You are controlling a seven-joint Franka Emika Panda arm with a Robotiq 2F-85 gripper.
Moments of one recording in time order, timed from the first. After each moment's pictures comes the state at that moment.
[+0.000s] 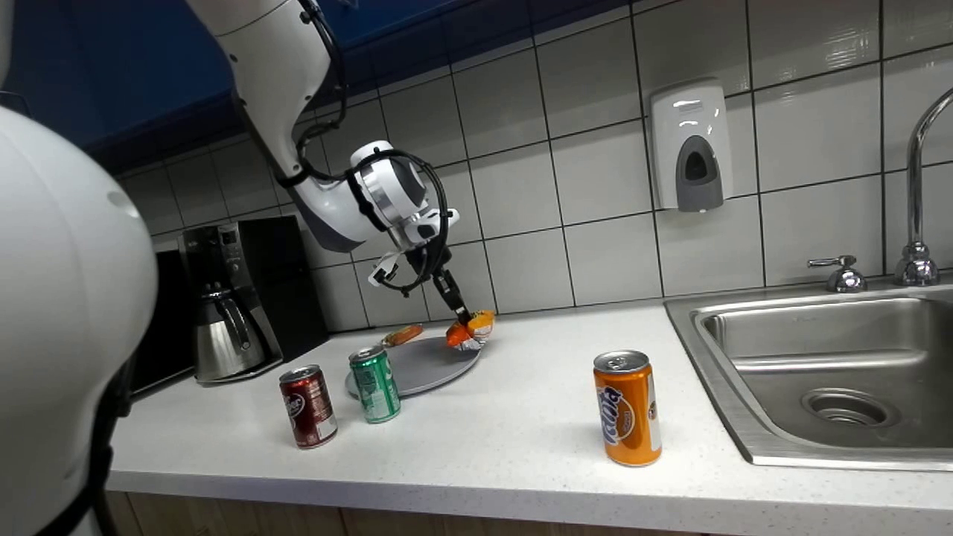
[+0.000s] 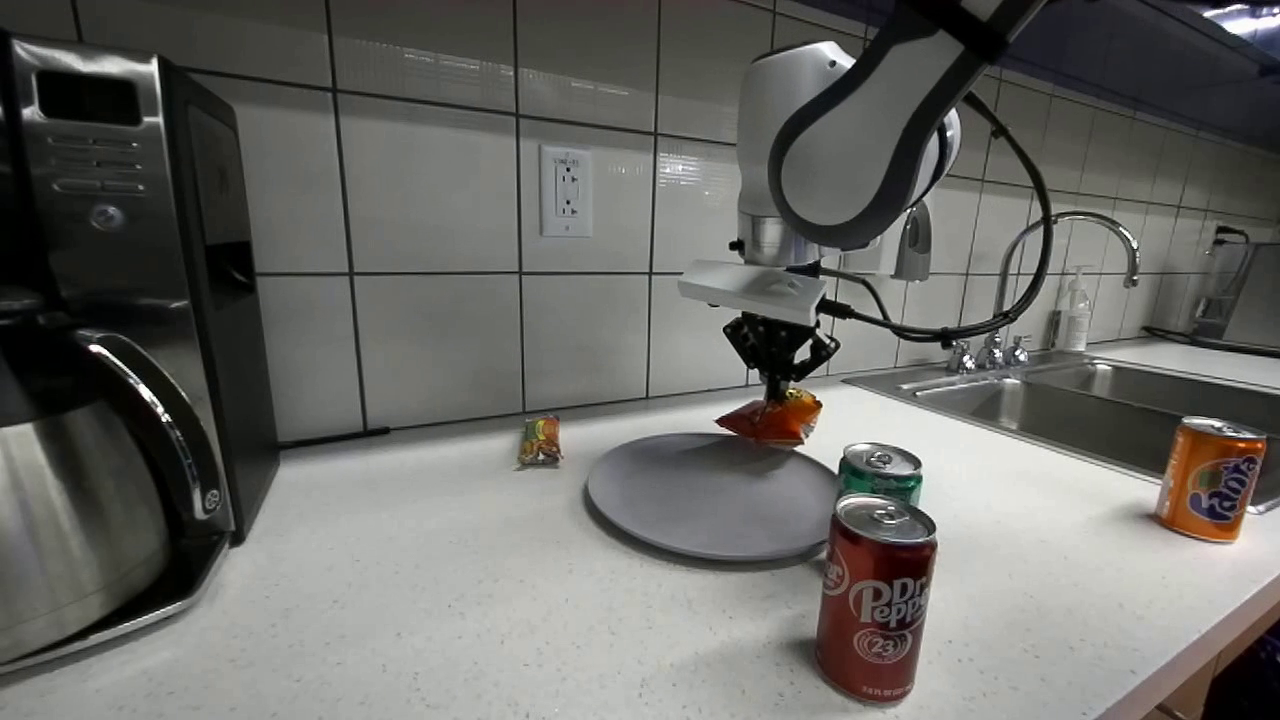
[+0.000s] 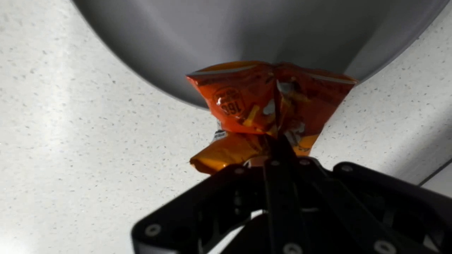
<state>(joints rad) 0.26 0.35 -0.16 -2.06 -0.39 2.57 1.48</state>
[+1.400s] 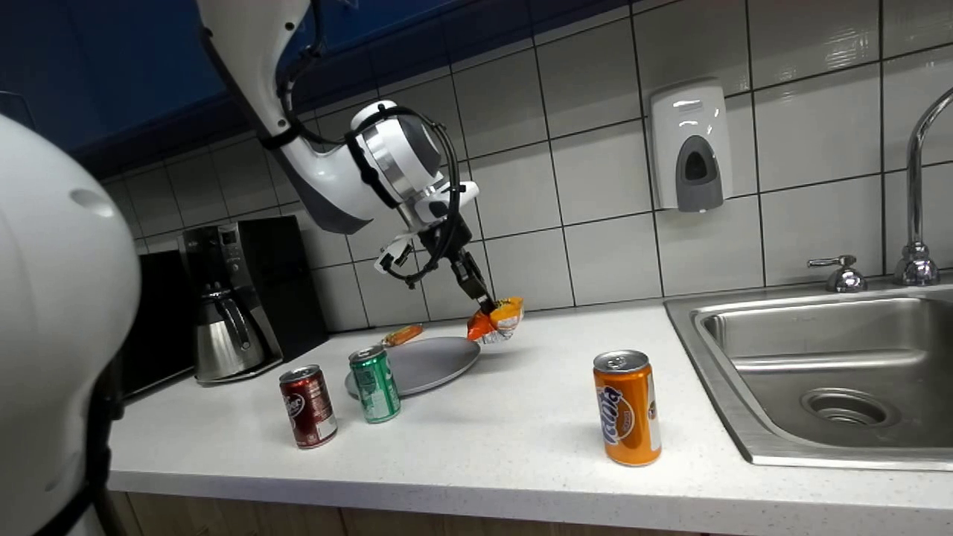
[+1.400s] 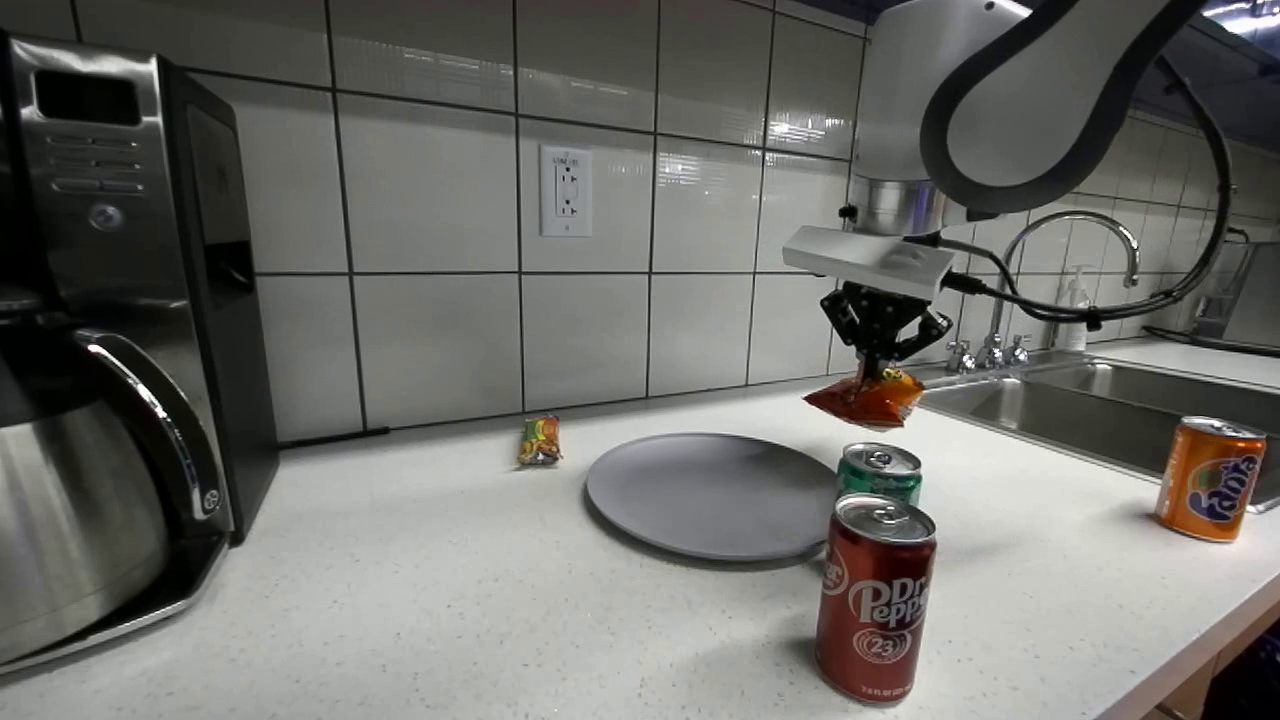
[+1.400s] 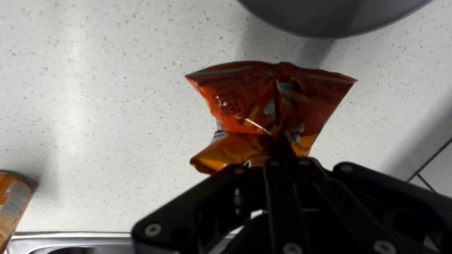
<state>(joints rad) 0.16 0.10 -0.19 -2.33 -0.51 2.64 1.58</state>
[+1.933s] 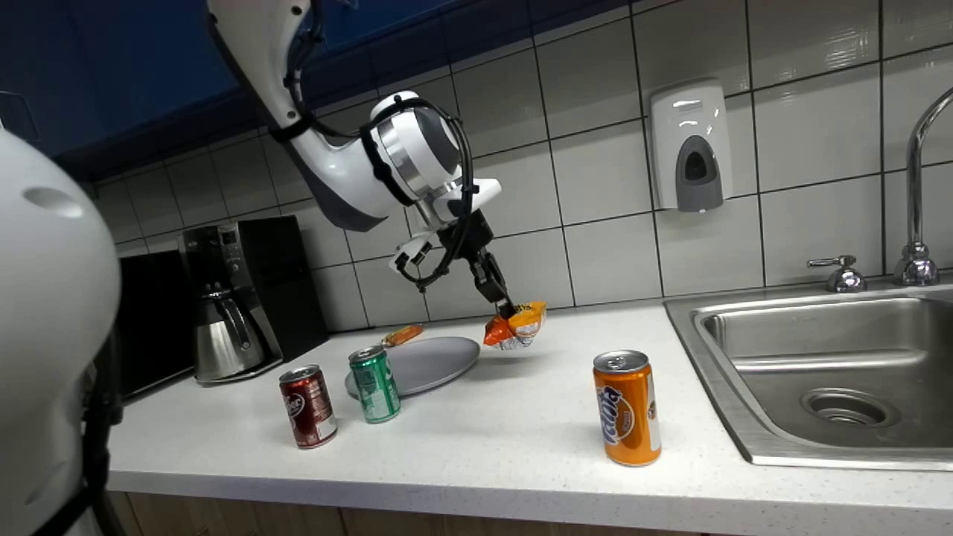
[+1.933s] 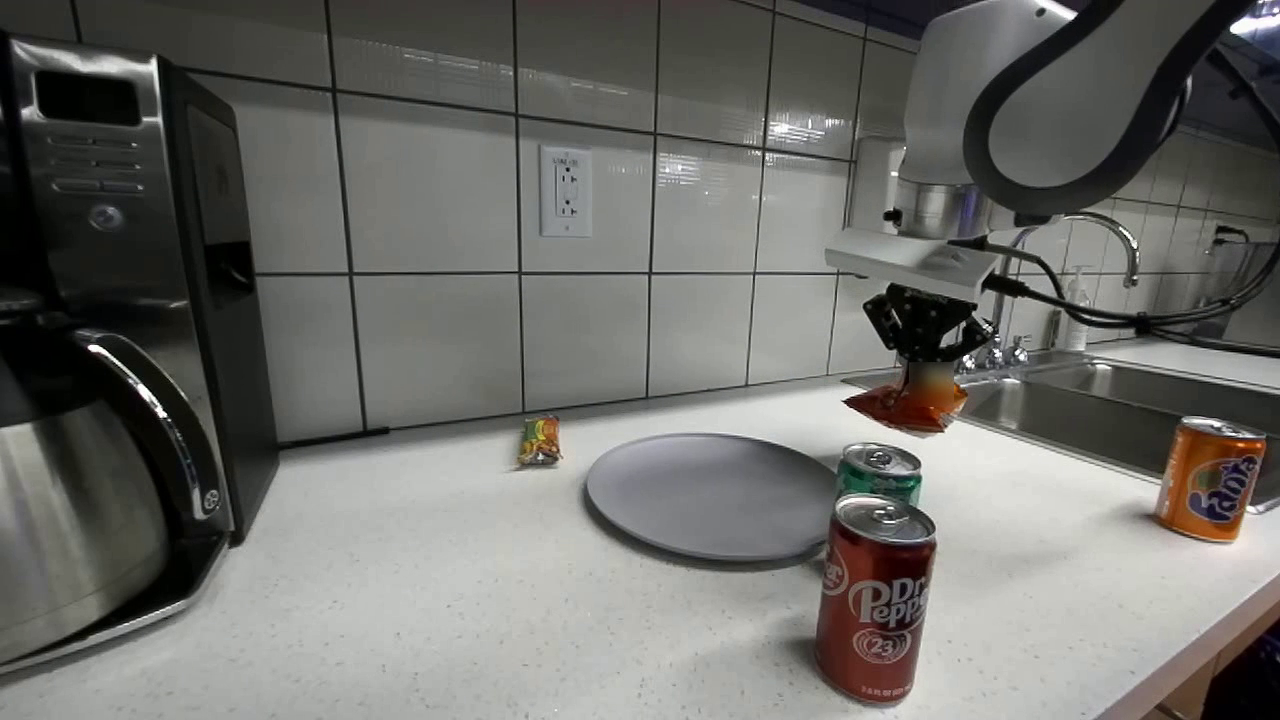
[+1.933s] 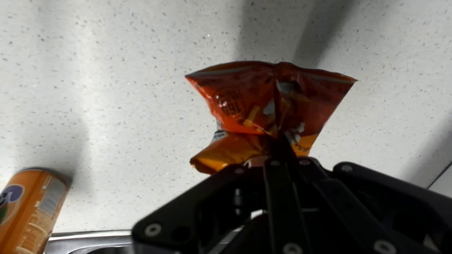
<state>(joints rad) 0.07 0.07 -0.18 -2.38 -0.49 2.66 1.58</state>
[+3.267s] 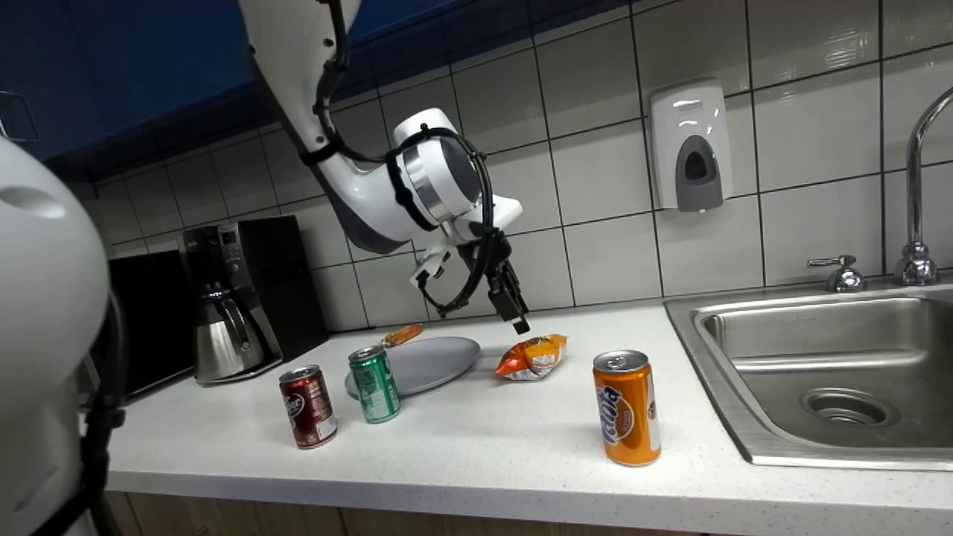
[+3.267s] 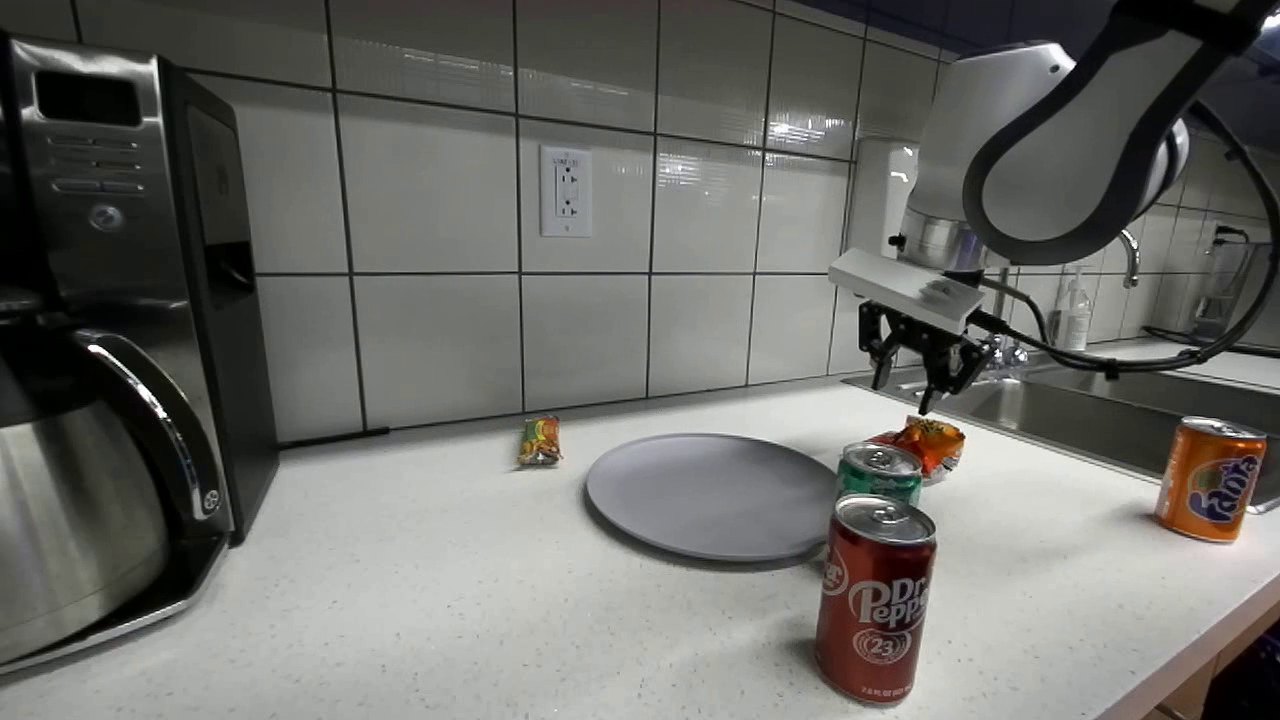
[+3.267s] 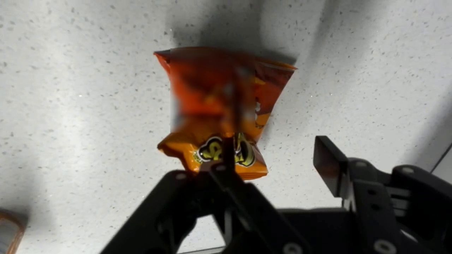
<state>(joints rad) 0.03 0.16 -0.20 -2.37 -0.44 2.84 1.58</state>
